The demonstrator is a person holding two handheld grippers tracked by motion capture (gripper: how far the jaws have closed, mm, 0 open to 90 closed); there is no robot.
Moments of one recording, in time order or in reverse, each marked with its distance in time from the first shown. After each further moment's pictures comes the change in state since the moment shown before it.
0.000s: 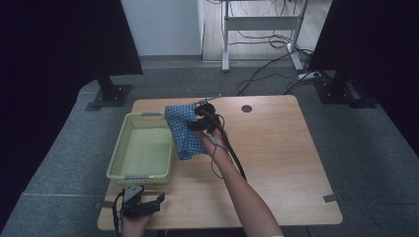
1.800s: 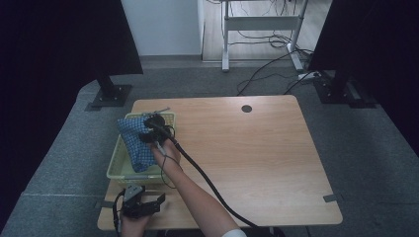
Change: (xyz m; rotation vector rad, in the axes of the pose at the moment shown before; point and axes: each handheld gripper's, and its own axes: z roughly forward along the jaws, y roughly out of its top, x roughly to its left) left arm 0.001 0.000 0.000 0.002 -0.033 0.007; right arm 0.115 0.007 0.103 0.010 0.137 -0.014
